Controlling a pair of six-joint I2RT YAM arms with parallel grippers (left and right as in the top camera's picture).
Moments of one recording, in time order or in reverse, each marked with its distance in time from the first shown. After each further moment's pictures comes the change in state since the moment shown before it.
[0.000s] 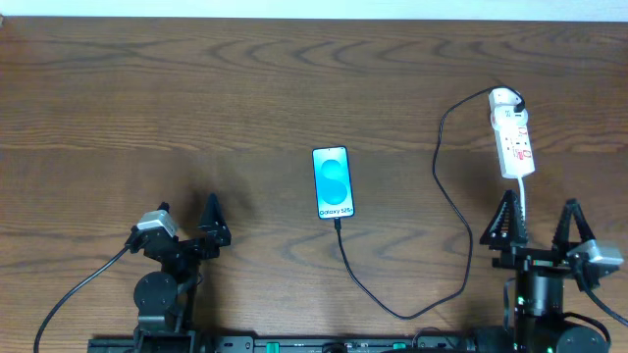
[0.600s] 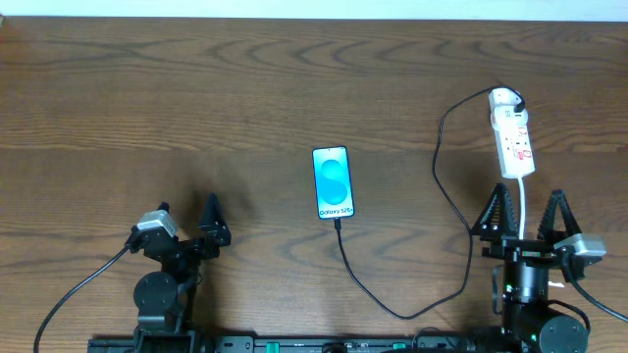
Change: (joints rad) left arm 0.000 0.000 0.000 0.000 0.000 0.000; right arm 0.000 -0.001 -0.173 0.255 -0.023 0.043
